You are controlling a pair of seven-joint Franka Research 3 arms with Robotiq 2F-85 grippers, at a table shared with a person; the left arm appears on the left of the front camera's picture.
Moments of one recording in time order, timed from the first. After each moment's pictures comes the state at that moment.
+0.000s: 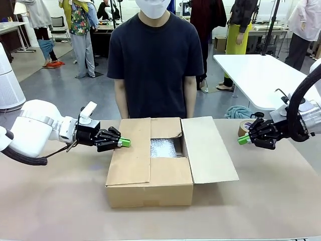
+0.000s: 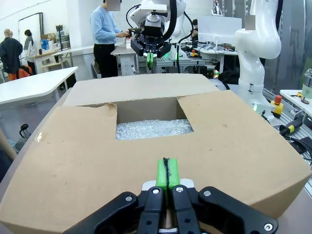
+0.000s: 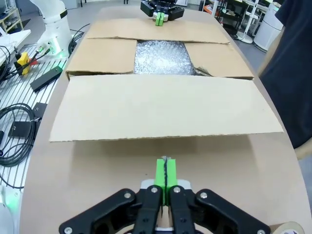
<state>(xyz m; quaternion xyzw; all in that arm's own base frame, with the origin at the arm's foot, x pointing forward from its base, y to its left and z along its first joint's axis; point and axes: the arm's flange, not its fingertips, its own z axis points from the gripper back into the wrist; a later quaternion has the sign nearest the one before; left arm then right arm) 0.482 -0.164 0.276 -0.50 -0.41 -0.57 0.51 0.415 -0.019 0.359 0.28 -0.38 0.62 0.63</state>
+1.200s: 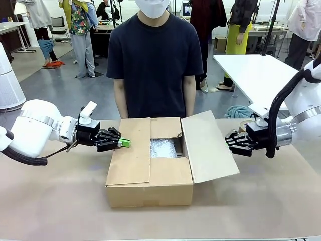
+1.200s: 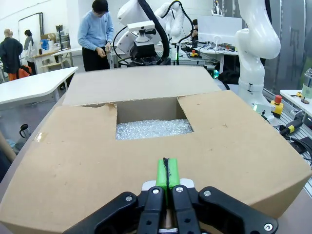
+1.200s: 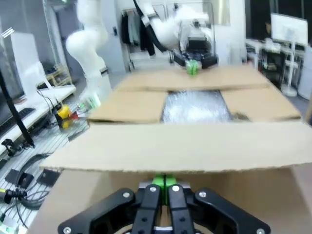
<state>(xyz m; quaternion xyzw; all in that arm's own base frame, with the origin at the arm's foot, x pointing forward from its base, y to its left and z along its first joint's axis) 0.482 -0.164 0.276 -0.50 -0.41 -0.57 0.51 0.450 0.035 0.280 0.52 -0.40 0.56 0.52</state>
